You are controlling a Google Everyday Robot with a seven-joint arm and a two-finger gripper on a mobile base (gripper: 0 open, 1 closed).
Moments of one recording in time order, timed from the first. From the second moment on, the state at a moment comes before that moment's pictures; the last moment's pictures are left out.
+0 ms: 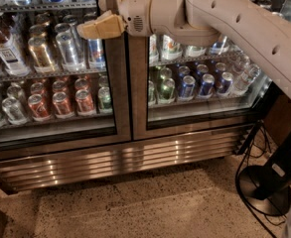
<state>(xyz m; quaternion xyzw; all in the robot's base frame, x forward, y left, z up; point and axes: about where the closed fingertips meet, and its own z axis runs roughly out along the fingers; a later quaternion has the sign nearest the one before) 0.659 0.104 1.016 -0.46 0.58 0.36 0.56</state>
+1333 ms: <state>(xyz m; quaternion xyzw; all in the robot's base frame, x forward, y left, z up) 0.662 0.103 1.021 -0.46 0.58 0.37 0.56</state>
